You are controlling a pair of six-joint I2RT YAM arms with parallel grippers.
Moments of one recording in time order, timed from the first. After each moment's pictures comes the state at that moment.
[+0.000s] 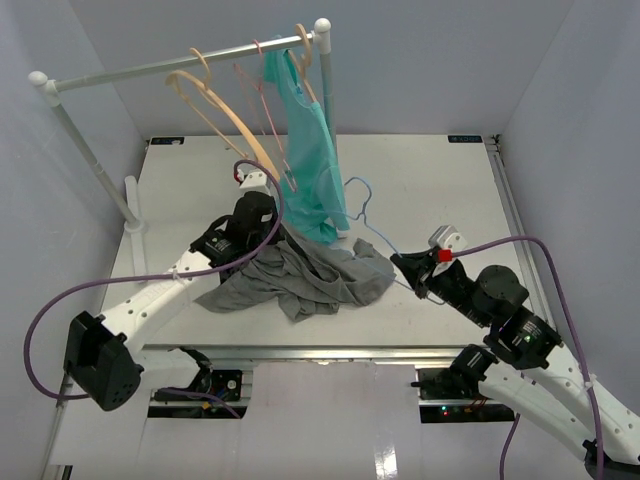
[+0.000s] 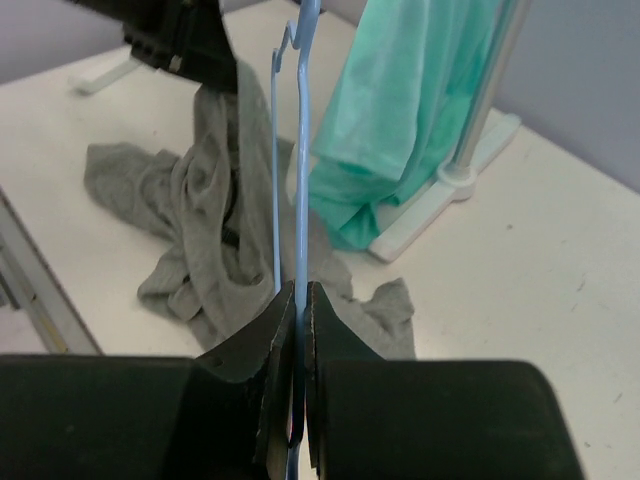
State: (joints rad) left arm -0.63 1.24 1.00 -0.34 -0.37 -0.51; right arm 0.82 0.44 0.64 -0.25 -0.06 -0.08
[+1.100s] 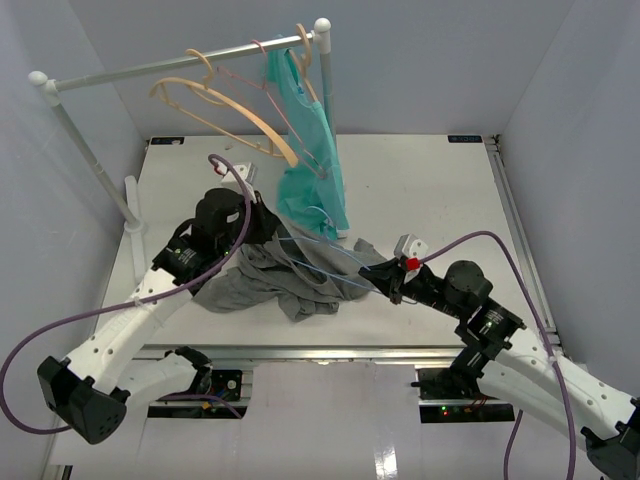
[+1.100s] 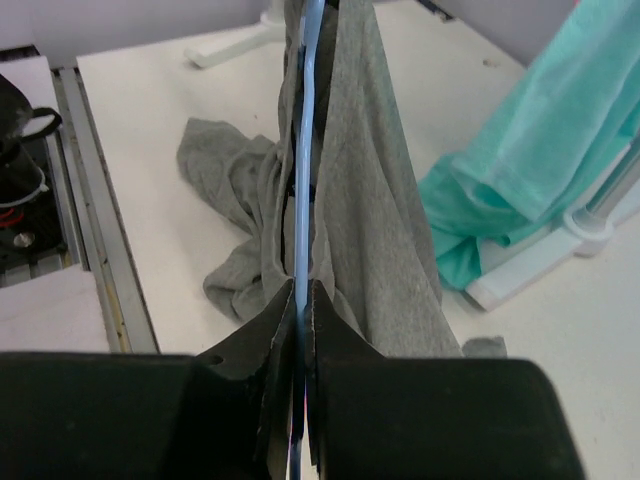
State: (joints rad) left arm -0.58 1.04 1.04 -0.40 -0.06 -0.47; right arm 0.83 0.59 0.49 0.08 -0.29 -0.09
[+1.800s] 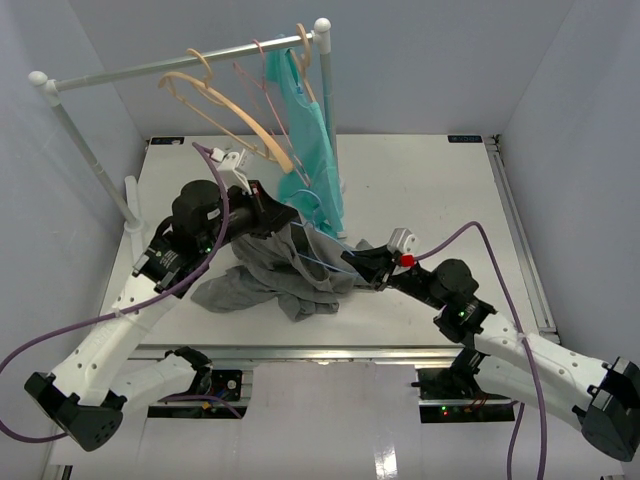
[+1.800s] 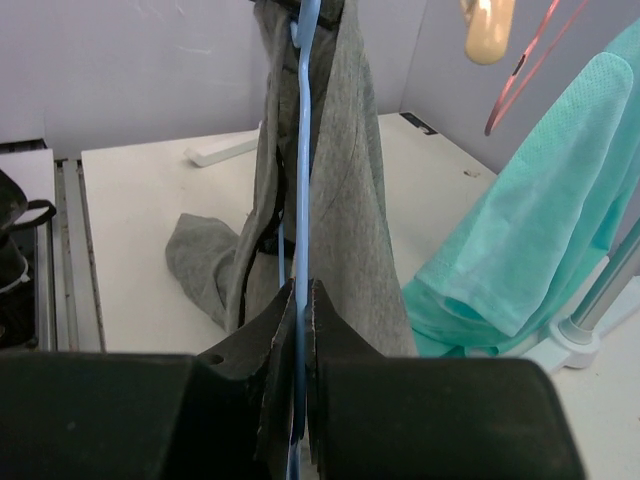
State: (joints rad) left arm -0.58 0.99 1.16 -0.37 0.21 -0.56; right arm 0.86 0.80 0.42 0.58 -0.29 -0.07
